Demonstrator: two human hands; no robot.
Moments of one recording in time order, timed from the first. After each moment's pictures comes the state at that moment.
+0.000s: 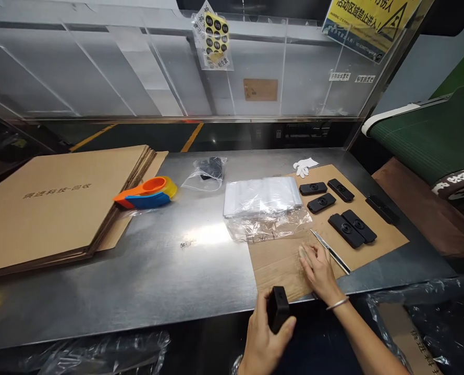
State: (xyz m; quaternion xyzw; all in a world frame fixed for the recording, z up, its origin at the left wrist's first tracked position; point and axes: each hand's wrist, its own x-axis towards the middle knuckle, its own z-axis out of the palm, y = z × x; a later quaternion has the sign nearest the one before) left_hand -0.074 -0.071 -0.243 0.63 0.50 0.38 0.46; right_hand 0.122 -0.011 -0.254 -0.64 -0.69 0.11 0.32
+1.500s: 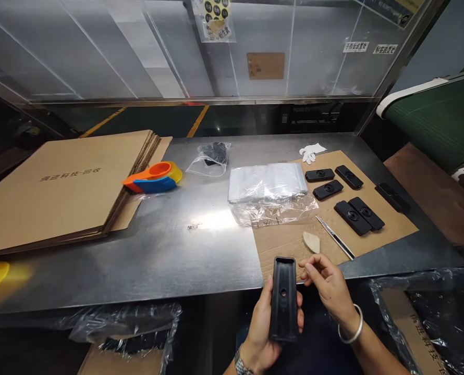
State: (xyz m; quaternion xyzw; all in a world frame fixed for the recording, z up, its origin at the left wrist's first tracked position) left_hand -0.056 -0.070 -0.209 0.01 0.33 0.34 0.88; right_hand 0.088 -0.058 -0.213 -0.57 -0.44 0.51 0.47
